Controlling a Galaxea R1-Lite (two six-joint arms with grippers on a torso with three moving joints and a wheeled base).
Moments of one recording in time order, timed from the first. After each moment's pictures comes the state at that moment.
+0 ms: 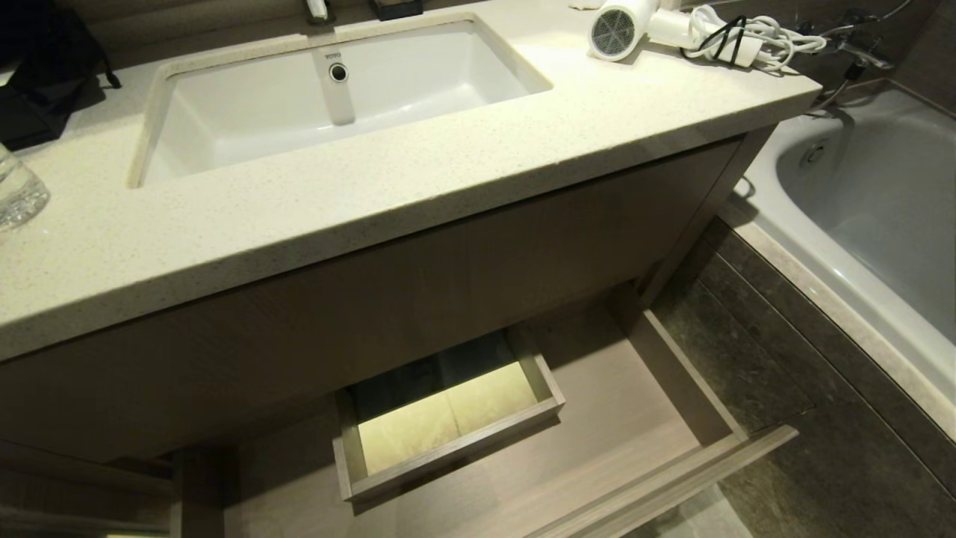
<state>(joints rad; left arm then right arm) 0.00 0.00 0.00 0.00 0.00 0.00 0.00 0.00 0.00 0.00 0.00 -0.01</state>
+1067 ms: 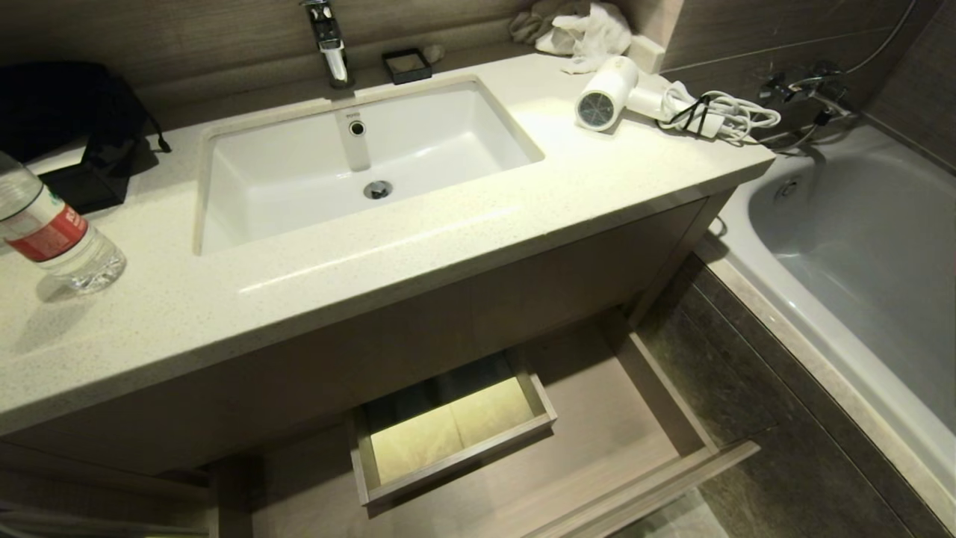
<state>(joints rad) 0.00 0.00 0.00 0.00 0.00 0.00 0.00 0.00 0.00 0.00 0.00 -0.01</state>
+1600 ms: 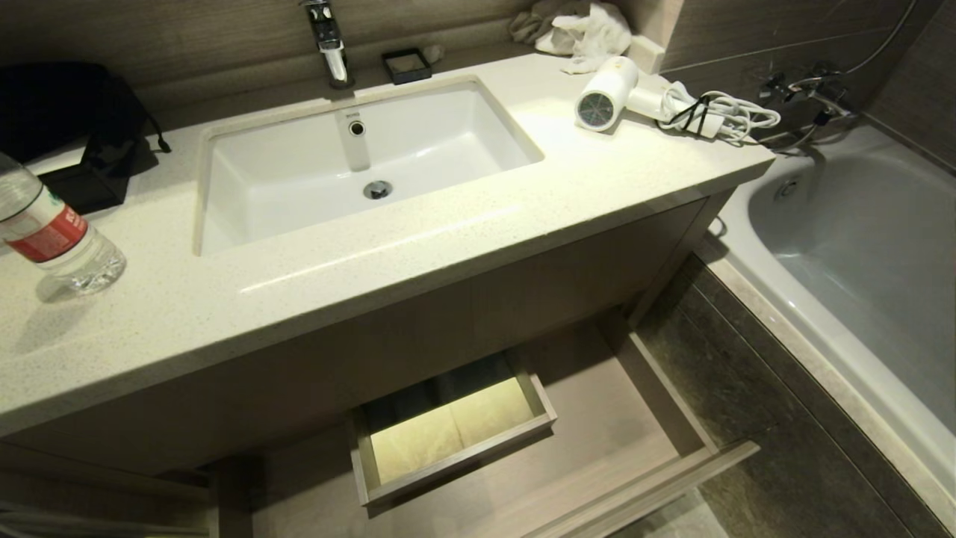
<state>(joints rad) 0.00 0.00 0.00 0.00 0.00 0.00 0.00 0.00 0.00 0.00 0.00 -0.03</state>
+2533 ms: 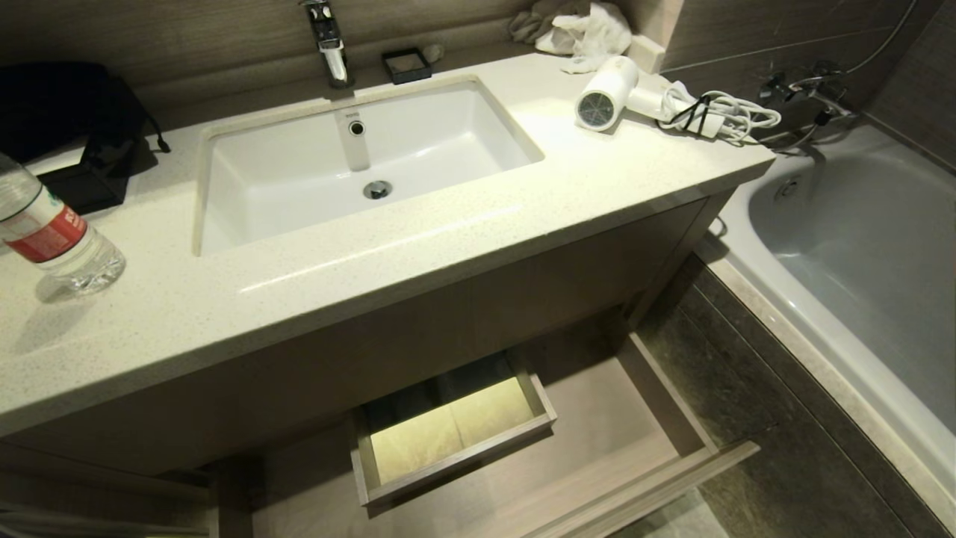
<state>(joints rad) 0.00 0.00 0.00 0.00 0.00 0.00 -0.01 0.50 -0.87 0.43 -0.03 -0.02</state>
